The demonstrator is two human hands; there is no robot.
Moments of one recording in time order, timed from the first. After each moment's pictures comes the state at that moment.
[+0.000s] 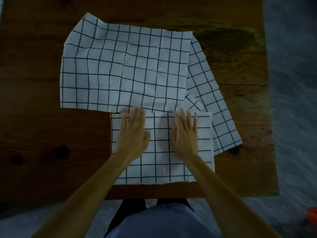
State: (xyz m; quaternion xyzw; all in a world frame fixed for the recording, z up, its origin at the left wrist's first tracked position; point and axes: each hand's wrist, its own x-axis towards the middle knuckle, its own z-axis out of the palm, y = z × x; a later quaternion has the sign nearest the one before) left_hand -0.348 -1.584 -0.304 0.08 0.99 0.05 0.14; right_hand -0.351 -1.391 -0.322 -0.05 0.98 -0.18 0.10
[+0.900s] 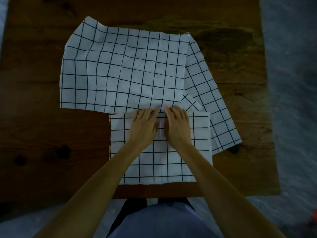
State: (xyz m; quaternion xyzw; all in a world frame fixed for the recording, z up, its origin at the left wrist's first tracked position) left_hand -0.376 -1.555 -0.299 0.11 0.98 0.16 0.10; right_hand -0.376 -1.410 -0.311 -0.09 0.97 -0.21 0.07
